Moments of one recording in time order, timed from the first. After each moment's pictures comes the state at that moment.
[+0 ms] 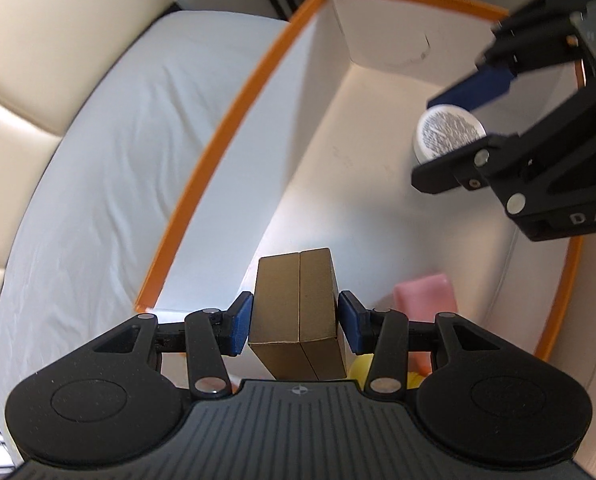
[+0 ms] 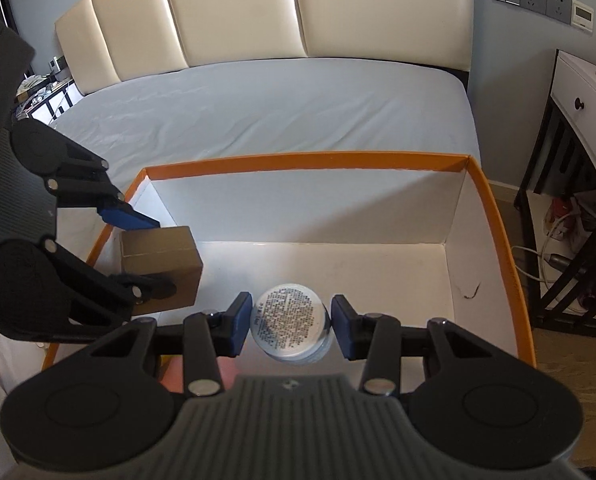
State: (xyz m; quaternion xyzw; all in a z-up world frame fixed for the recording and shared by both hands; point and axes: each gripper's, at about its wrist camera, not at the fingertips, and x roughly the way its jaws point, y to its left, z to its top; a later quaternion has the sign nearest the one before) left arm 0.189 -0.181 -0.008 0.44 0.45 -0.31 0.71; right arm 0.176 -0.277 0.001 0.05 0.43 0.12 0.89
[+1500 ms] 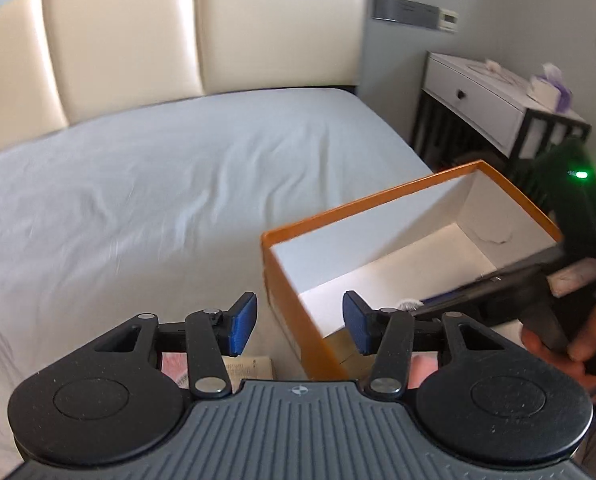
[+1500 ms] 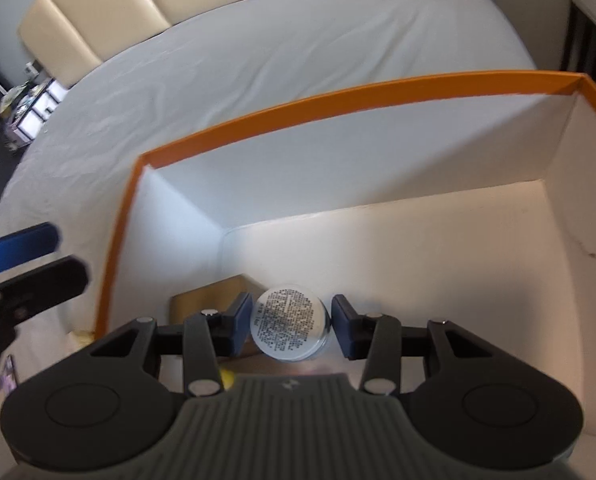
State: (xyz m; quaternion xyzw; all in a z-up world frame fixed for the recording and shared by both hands) left arm 0.173 -0.049 0.045 0.08 0.39 -0.20 0.89; right arm 0.235 -0.220 -0.036 0.14 0.53 0.12 0.83
